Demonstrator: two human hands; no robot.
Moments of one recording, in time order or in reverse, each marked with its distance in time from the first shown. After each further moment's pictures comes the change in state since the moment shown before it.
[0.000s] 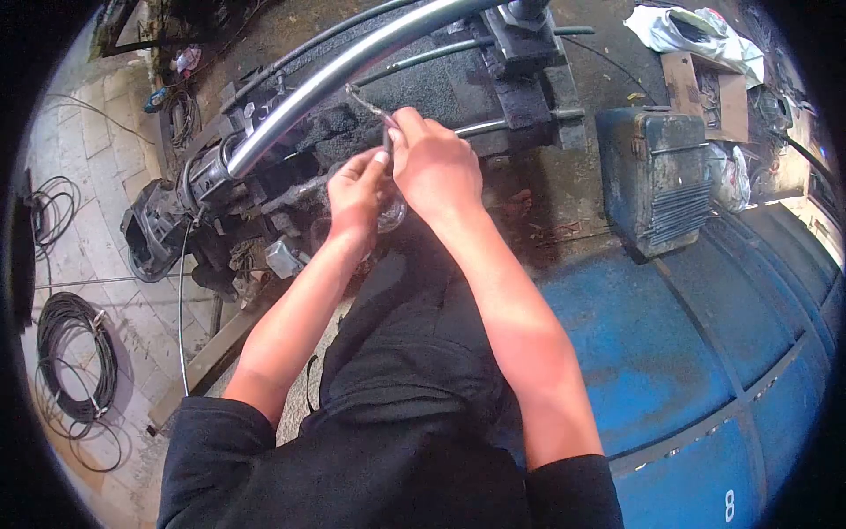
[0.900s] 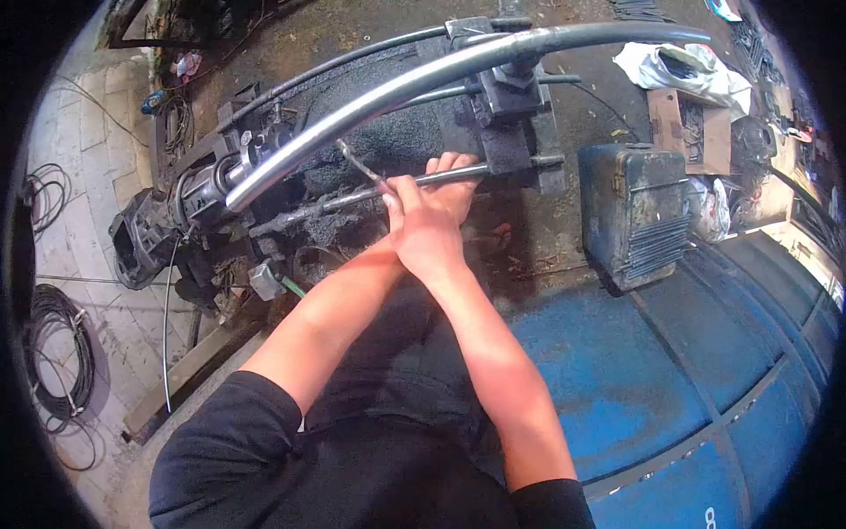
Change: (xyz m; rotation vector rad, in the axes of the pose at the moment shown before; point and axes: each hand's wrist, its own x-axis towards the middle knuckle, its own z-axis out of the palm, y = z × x) left_hand 0.069 -0.061 0.097 1.440 -0.411 0.853; right_hand -0.020 0.024 0.008 -0.041 0.047 -0.173
